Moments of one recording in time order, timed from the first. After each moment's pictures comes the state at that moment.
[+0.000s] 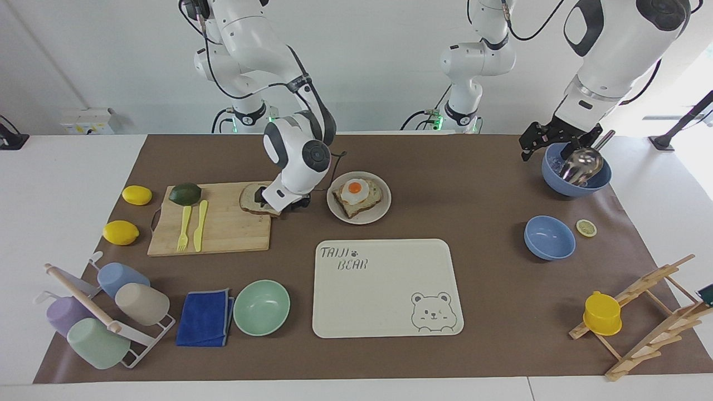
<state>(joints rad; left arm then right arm) -0.03 -0.02 -0.07 -1.64 -0.01 1.57 -0.05 0.44 0.29 0.00 -2.01 -0.31 1.88 0.53</state>
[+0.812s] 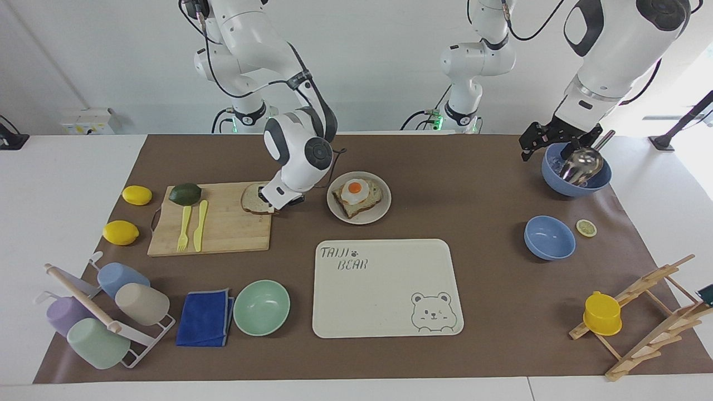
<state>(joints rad) -0.03 -0.02 -0.07 -1.64 -0.01 1.57 -0.05 0.46 0.29 0.03 -1.90 -0.32 1.77 0.51</state>
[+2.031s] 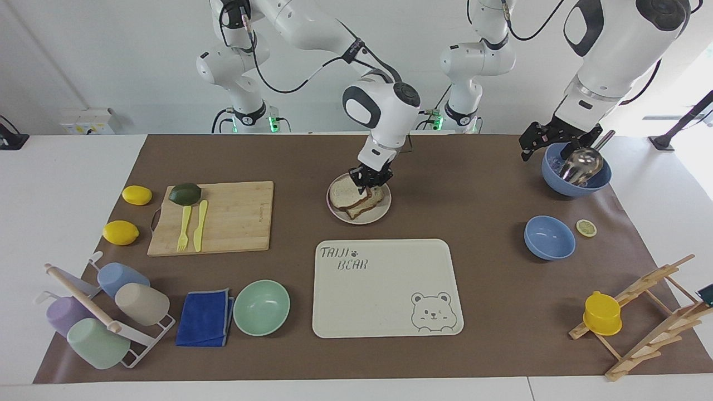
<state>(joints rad) -0.03 -0.02 -0.07 -1.64 -0.01 1.57 -0.05 0.74 0.37 0.08 -1.75 -0.24 1.99 0.71</state>
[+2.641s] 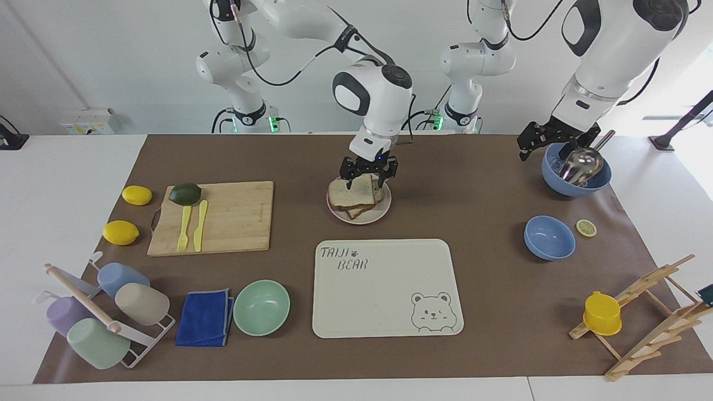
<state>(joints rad) -0.04 -0.02 -0.08 -1.64 -0.01 1.56 -0.05 0.54 0.16 0.07 -1.71 -0.14 1.83 0.61</state>
